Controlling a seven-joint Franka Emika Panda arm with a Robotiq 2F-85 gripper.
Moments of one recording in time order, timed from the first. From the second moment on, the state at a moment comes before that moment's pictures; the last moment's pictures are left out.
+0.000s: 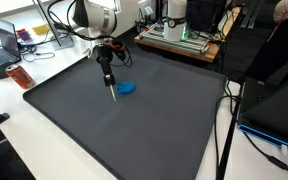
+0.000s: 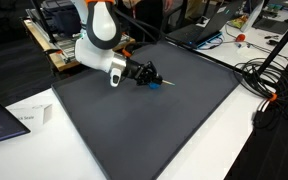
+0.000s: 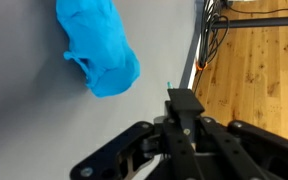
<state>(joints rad) -0.17 0.58 -0.13 -2.10 1.72 2.08 -1.00</state>
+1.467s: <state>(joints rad) -0.12 0.58 -0.14 -2.09 1.71 2.21 -1.11</state>
